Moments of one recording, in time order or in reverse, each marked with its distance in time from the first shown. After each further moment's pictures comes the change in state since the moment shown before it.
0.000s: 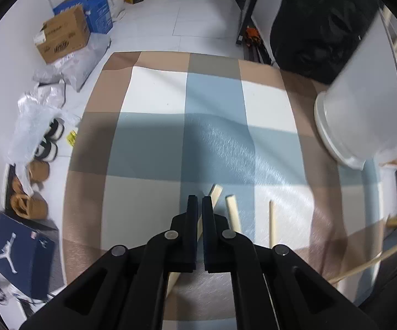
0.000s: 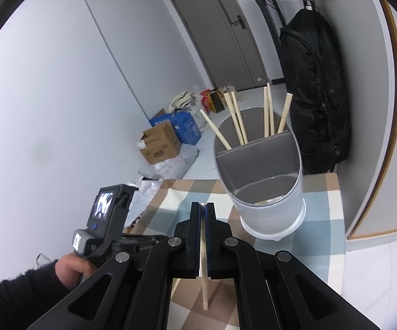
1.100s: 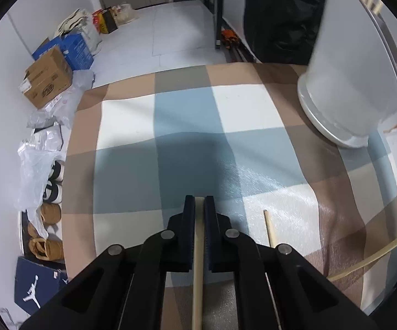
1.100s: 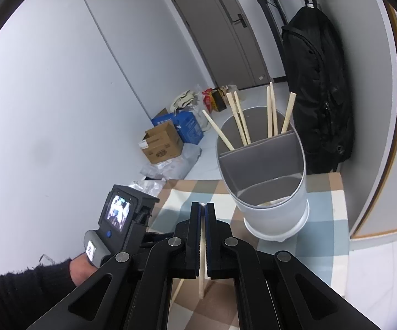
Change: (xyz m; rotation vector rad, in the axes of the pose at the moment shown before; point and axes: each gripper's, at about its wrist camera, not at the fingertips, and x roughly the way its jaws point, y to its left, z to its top) left arm 0.004 -0.010 -0.001 0.183 -0.081 0.048; right arm 0.003 -0.002 0.004 0.009 0.004 0.011
